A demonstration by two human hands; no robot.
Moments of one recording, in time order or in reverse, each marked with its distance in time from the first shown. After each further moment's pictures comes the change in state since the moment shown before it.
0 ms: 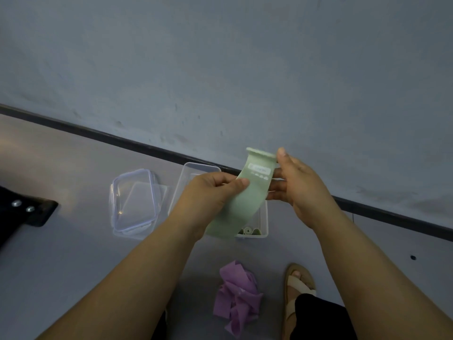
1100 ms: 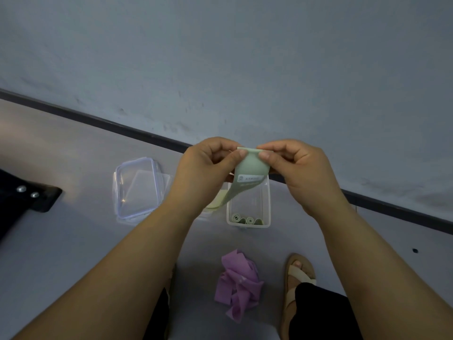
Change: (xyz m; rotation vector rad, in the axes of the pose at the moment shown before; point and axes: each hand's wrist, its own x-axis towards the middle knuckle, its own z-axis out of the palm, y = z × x) left_hand -0.001 0.016 -0.007 -0.076 0.115 0.296; right_hand -0.013 -0.007 0.009 -0.138 -0.064 -0.390
